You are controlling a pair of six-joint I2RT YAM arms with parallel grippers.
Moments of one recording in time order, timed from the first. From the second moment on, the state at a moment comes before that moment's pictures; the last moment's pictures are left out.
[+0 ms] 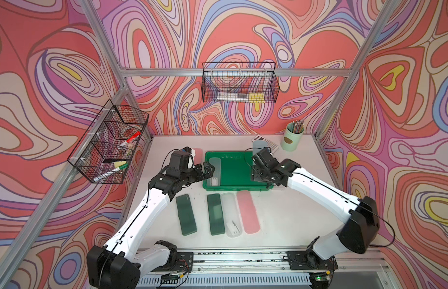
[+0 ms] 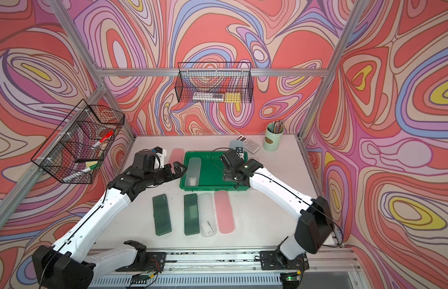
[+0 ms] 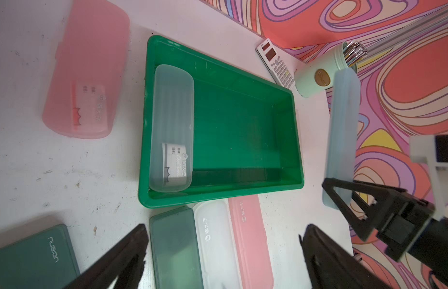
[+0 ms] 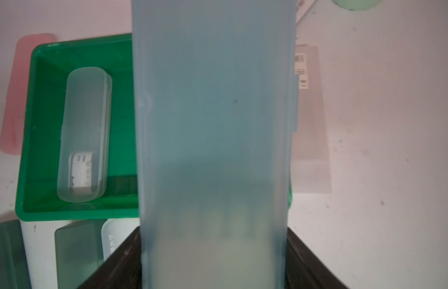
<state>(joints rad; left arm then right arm) -0.31 1.14 1.03 -0.59 0.24 -0.60 0.68 1.61 1.40 -0.82 0.30 0.61</state>
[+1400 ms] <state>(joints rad) -0.28 1.22 0.95 -0.51 0.23 -0.60 0.79 2.13 1.61 -0.63 0.20 0.73</state>
